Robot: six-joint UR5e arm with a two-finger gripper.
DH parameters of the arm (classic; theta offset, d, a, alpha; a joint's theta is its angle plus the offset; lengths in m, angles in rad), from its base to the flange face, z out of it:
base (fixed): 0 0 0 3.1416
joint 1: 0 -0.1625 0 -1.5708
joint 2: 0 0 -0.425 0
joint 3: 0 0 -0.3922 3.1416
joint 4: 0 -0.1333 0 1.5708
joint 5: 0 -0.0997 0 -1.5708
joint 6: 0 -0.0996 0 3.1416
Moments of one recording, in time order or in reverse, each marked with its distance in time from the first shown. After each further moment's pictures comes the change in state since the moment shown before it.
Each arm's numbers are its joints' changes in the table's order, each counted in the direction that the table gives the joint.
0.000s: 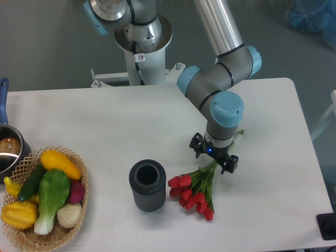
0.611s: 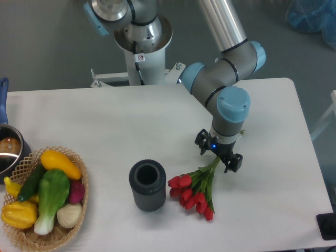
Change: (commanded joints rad) arm -0.009 -0.002 -0.009 -0.003 0.012 -0.097
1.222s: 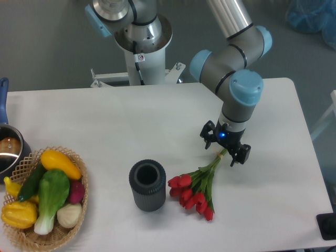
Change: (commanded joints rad) arm -0.035 0.037 -0.006 0.015 0.005 -0.057
